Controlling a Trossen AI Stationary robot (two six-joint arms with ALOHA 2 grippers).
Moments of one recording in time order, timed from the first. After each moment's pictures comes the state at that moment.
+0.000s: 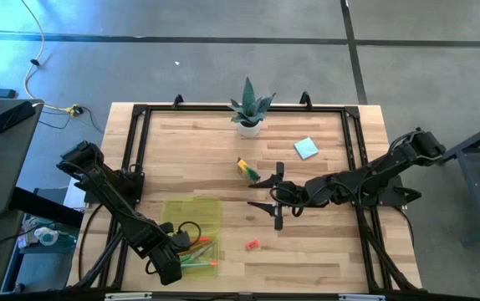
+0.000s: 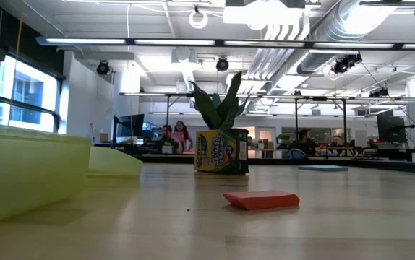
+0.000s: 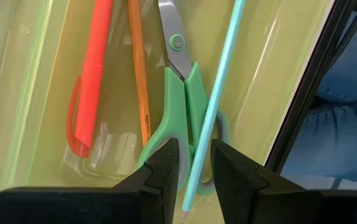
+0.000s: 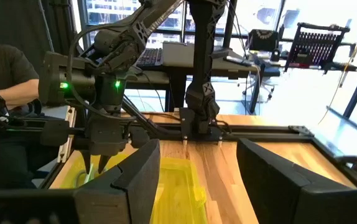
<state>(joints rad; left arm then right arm) -0.73 1.63 1.01 -0.63 -0.03 -1.19 0.40 1.40 0.94 0.38 0.43 -0.03</state>
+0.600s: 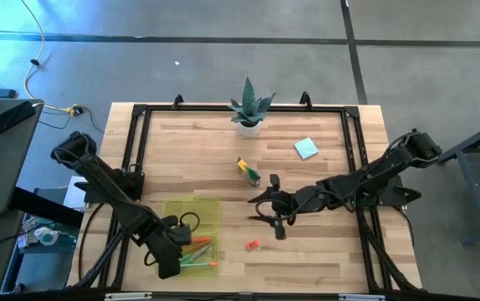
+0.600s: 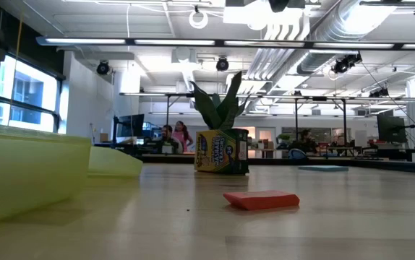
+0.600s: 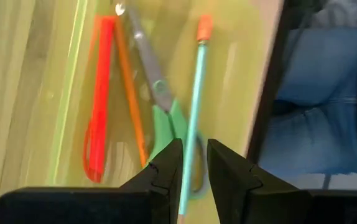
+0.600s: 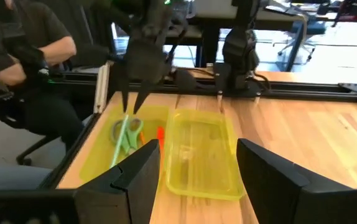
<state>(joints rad) -0.66 1.50 1.01 -0.64 -0.04 -1.03 0.41 1.45 0.94 0.25 0.31 0.07</state>
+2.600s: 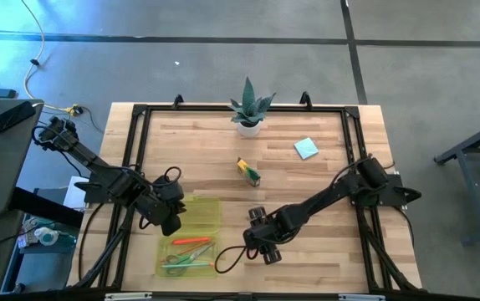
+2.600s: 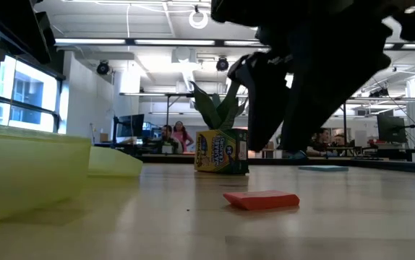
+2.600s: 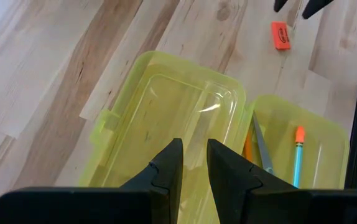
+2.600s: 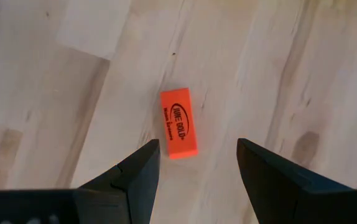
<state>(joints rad) -0.48 1.13 0.85 -0.80 -0.35 -0.95 0.45 2.01 1.44 -0.59 0.04 0.11</state>
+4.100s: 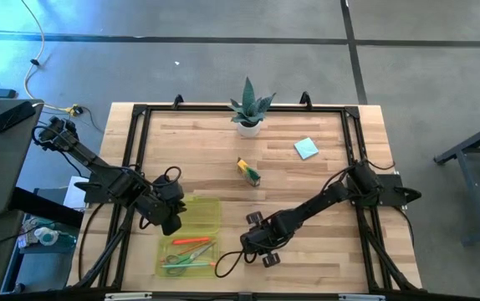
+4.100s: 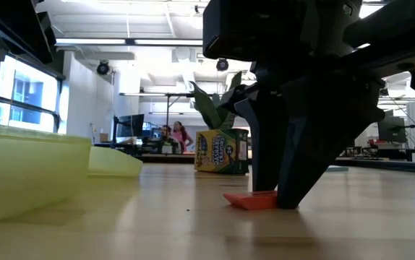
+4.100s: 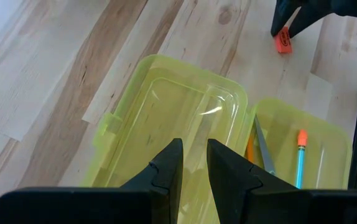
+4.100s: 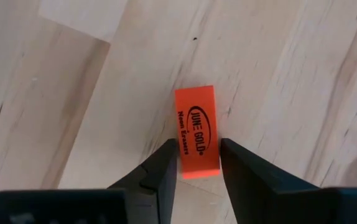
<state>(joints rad) -0.48 1.13 0.85 -0.80 -0.37 -0.95 0.45 2.15 1.44 -0.56 0.01 0.07</state>
